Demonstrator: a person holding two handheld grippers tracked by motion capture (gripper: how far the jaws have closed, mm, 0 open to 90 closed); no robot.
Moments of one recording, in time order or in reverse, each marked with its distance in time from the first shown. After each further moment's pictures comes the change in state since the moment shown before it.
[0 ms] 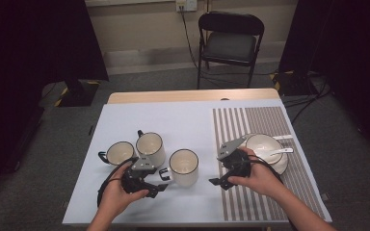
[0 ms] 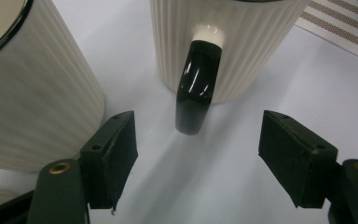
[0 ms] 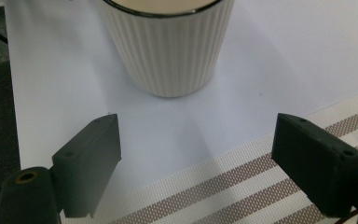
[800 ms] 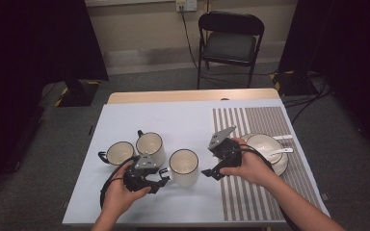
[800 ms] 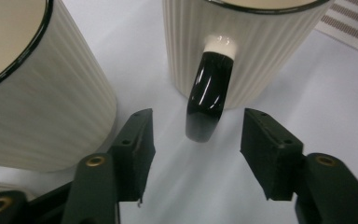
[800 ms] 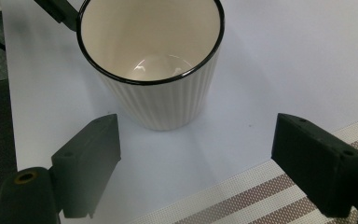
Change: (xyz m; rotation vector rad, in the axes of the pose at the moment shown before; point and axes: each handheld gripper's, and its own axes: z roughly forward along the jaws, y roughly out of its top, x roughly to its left) left arm -0.003 0.006 0.001 0.013 0.059 -0.003; right arm -0.011 0.033 0.003 0.015 0.015 0.003
